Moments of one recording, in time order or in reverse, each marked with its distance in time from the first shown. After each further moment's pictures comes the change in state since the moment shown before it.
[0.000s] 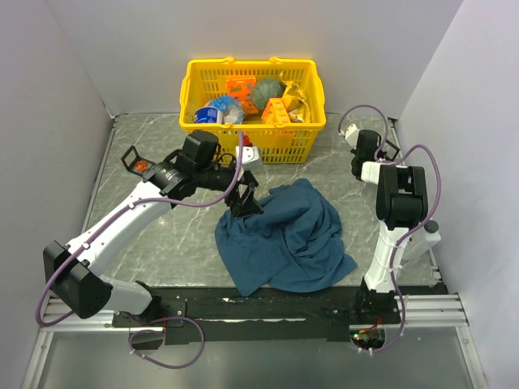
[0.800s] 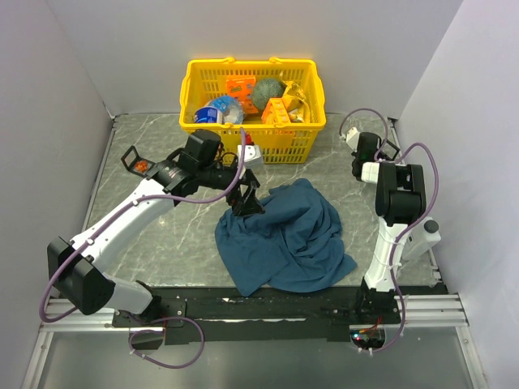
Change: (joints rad) left arm 0.003 0.028 0.011 0.001 0.020 -0.019; right arm -0.018 0.061 0.029 0.014 0.002 -0.008
